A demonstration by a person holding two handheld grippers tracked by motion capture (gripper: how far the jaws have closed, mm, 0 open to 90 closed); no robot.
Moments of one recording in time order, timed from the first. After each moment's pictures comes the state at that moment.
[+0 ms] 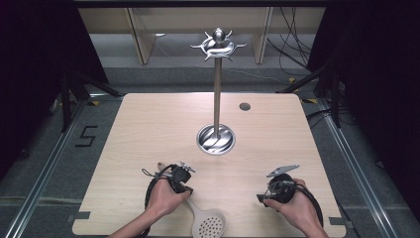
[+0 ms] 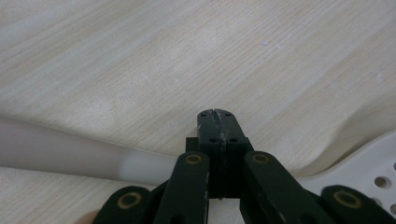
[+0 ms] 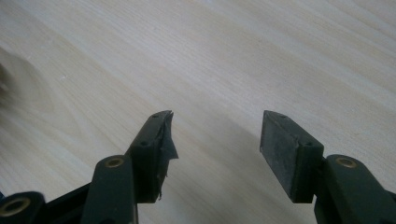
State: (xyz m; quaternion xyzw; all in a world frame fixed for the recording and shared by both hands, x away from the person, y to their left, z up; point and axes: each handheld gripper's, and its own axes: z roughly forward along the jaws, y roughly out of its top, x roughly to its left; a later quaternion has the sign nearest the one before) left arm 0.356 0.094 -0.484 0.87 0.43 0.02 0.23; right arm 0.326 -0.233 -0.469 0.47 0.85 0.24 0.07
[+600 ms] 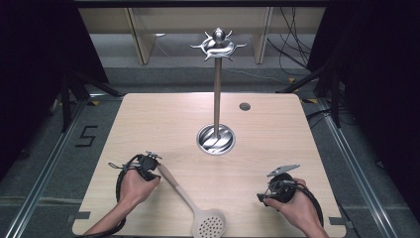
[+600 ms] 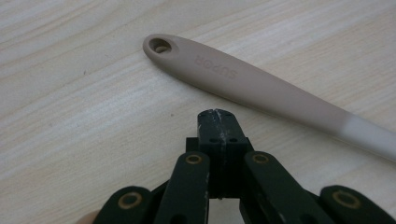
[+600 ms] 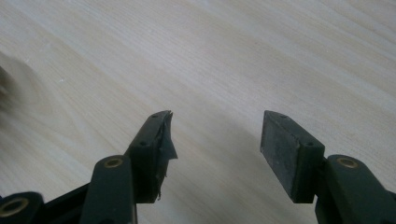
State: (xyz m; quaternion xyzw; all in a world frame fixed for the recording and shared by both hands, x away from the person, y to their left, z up) left arm 0.382 0.176 -0.477 0.82 0.53 0.11 0.18; right arm 0.327 -0.235 -0.469 0.47 0.85 0.24 0.07
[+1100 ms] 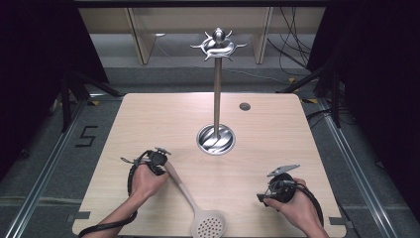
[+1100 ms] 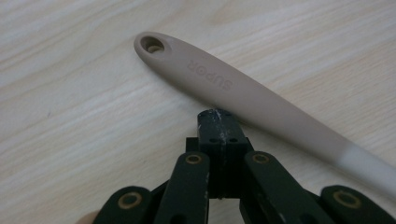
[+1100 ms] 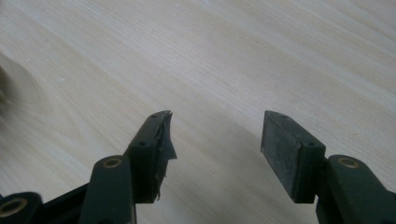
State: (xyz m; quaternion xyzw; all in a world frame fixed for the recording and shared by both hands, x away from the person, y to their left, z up) left arm 0.404 0.149 -0.483 0.83 0.53 0.09 0.17; right arm 0.328 -0.235 -0.469 0.47 0.85 0.24 0.07
